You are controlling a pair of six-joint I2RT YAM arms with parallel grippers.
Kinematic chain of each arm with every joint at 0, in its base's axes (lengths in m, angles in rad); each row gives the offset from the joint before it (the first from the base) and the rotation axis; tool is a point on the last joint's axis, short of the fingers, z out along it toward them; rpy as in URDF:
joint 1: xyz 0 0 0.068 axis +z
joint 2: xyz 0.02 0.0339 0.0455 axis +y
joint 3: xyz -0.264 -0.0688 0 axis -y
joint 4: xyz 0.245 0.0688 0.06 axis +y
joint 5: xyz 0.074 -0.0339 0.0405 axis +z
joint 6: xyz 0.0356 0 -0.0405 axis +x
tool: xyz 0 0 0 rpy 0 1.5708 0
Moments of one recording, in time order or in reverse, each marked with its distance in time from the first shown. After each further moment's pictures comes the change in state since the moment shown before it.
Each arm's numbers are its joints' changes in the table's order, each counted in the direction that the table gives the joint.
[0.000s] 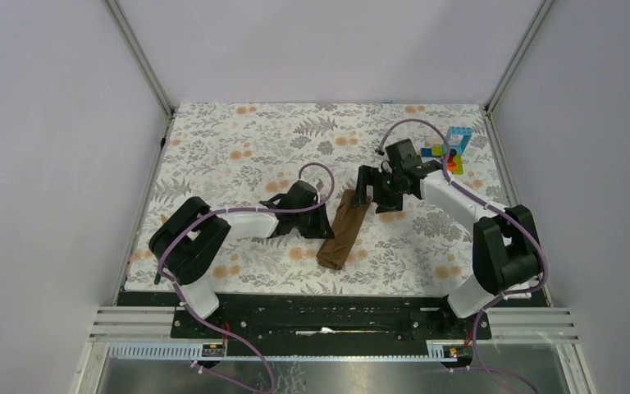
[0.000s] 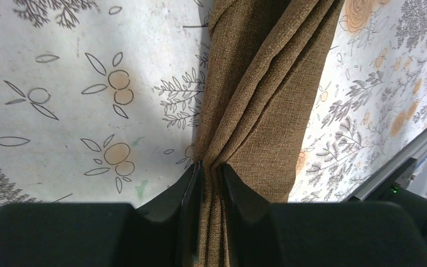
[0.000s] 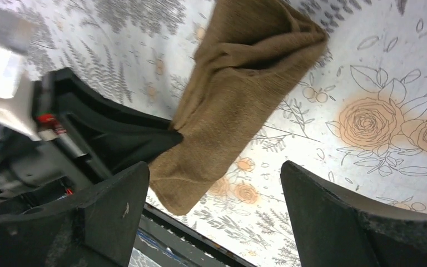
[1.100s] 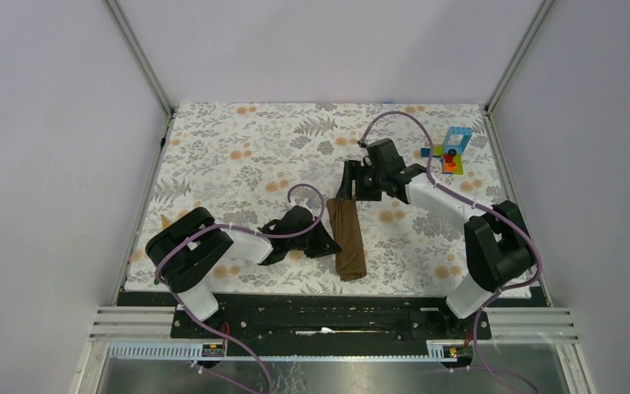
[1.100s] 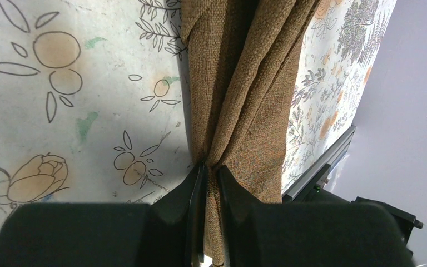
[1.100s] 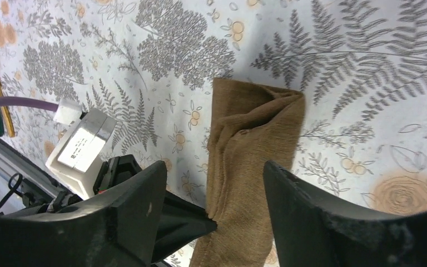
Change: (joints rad) left arm -0.108 -0.050 -0.280 -0.419 0.041 -0.427; right arm 0.090 0.042 -0.032 -0.250 -0.097 0.028
